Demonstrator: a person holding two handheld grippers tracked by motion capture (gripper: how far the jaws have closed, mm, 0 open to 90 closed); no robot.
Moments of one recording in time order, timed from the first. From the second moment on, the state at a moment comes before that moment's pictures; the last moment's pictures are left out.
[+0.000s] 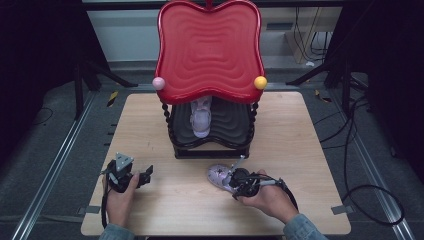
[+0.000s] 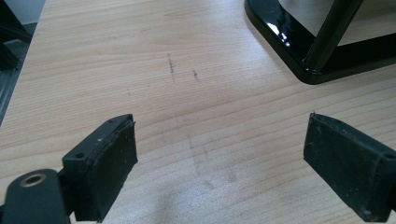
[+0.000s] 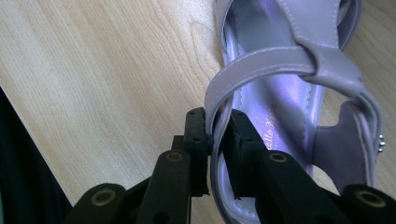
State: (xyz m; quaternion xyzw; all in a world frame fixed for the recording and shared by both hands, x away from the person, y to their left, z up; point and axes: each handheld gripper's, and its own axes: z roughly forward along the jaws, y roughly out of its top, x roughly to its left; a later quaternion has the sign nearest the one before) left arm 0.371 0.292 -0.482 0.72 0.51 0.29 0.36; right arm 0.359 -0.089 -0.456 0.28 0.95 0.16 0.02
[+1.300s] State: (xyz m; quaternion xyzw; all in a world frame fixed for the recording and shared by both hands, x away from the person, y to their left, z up) left arm 0.375 0.289 -0.493 0.73 0.51 0.27 0.35; right arm 0.335 -0.131 -0.400 0.32 0.83 0.44 0.05
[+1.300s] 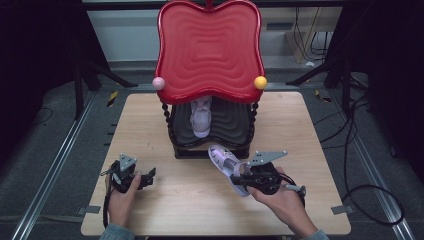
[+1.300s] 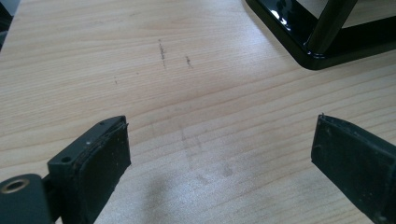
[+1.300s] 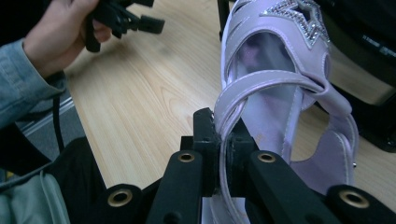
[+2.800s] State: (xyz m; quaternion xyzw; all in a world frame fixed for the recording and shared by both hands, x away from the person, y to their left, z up) left arm 0.376 0.287 -0.495 0.74 0.50 0.27 0.34; right arm 0.373 -0.112 -0.358 0.40 0.73 0.53 0.14
